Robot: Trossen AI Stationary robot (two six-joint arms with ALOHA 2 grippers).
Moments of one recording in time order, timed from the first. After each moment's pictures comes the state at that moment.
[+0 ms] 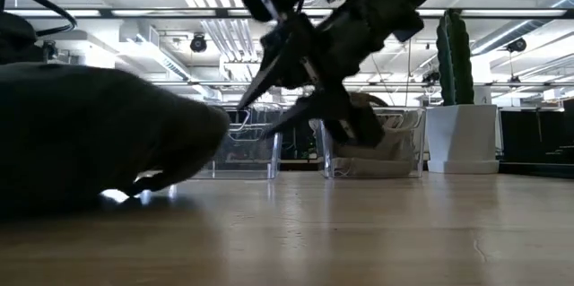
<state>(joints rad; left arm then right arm) -0.83 1.10 0.50 -0.62 -0.28 -2.04 0.17 1.95 1.17 0.06 -0.21 1.28</state>
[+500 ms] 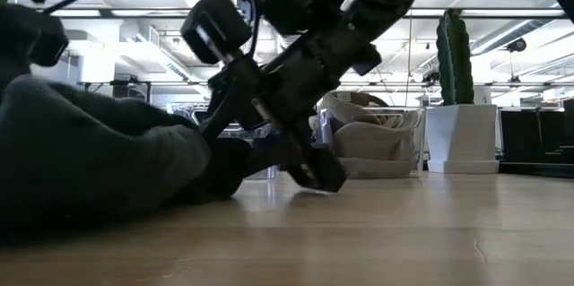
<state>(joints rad) -0.83 1.09 0.48 -0.37 -0.51 -1.88 0.17 2.19 1.37 0.06 -0.31 1.30</state>
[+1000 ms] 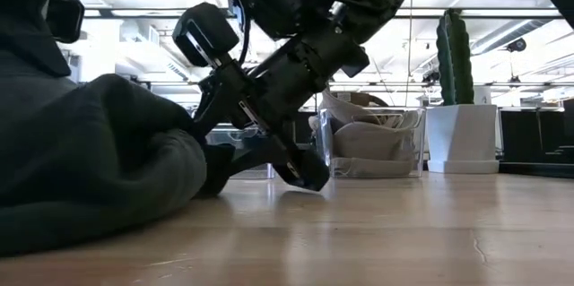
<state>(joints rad) -0.80 1.17 0.49 -0.05 -0.56 -1.60 0.15 2.22 1.42 0.05 -0.29 1.27</state>
